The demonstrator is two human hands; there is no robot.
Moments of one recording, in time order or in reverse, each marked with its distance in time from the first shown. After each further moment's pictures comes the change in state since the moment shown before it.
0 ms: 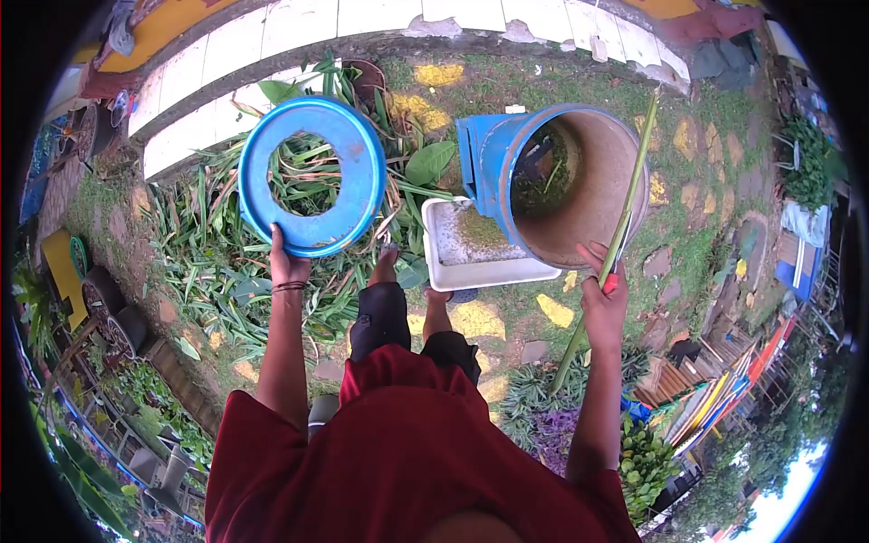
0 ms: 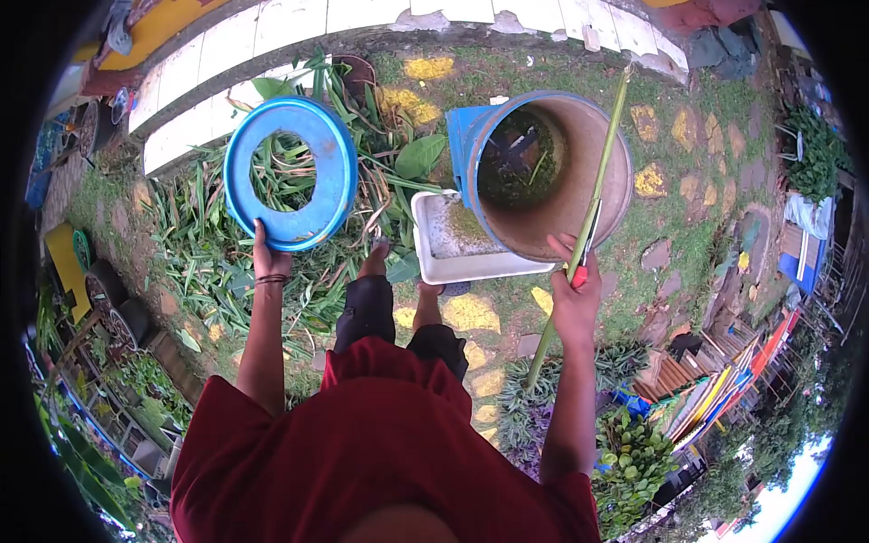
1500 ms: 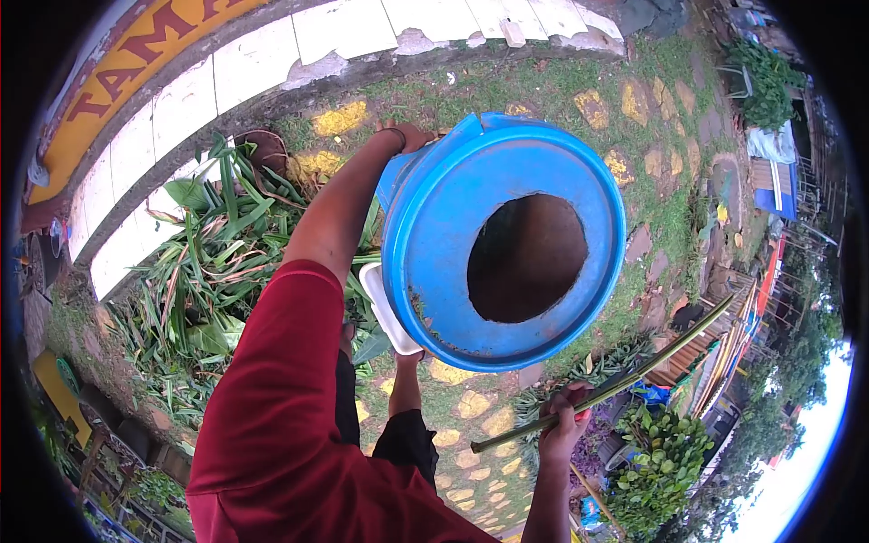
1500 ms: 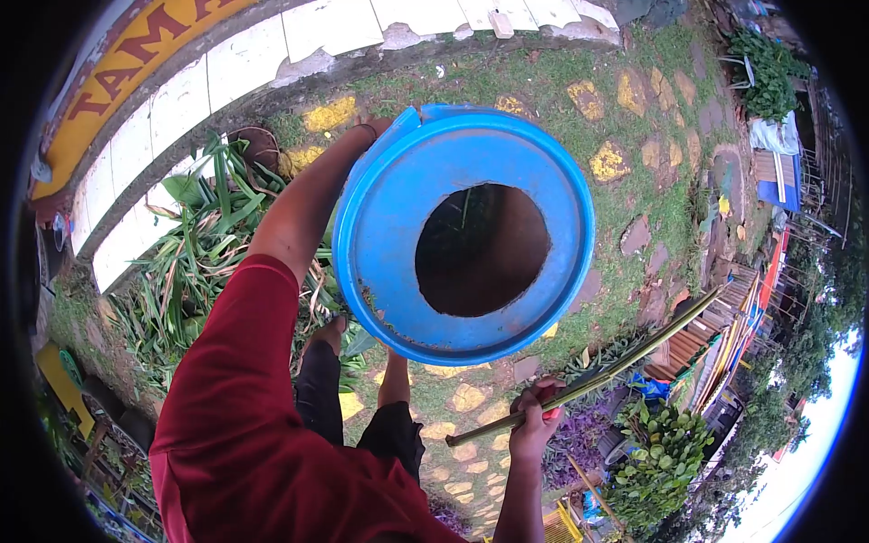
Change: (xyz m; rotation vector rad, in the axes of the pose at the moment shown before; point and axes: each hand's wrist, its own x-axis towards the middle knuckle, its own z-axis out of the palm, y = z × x) left_hand 0.262 -0.375 0.463 2.487 -1.000 0.197; right_hand -0.038 0.144 -0.003 0.620 0.568 0.210
